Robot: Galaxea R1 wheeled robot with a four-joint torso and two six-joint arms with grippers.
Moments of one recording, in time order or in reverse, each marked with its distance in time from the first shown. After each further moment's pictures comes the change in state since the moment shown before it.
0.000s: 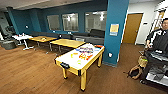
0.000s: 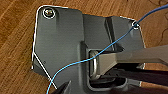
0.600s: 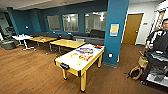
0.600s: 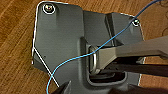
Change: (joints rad) left arm 0.015 0.000 0.000 0.000 0.001 0.000; right arm -0.009 0.000 0.000 -0.001 -0.003 0.000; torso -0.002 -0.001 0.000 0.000
